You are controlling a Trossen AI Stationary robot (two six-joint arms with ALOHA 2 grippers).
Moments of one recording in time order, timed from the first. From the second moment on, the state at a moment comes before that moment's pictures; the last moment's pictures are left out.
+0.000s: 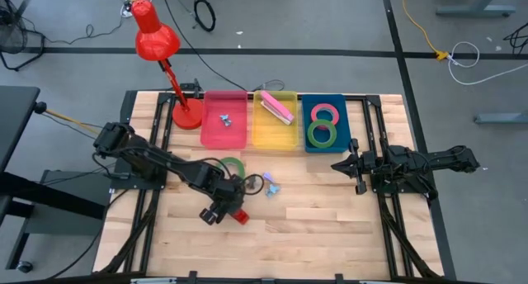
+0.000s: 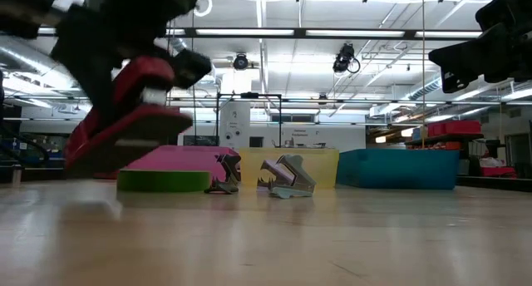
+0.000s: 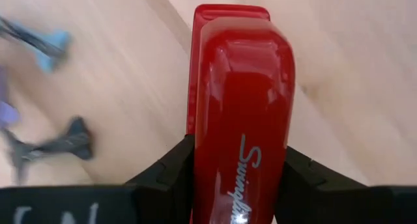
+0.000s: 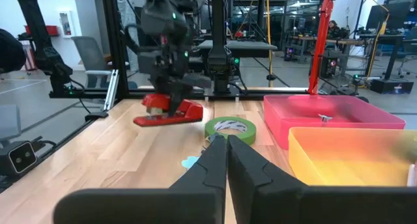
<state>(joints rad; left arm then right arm) -0.32 1.61 1.06 -0.63 0.10 0.30 0.13 0.04 0.02 0.02 0.06 -0.01</state>
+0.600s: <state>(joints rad) -0.20 1.61 1.33 -0.77 0.09 0.41 0.13 0.04 0.02 0.02 0.06 -0.01</state>
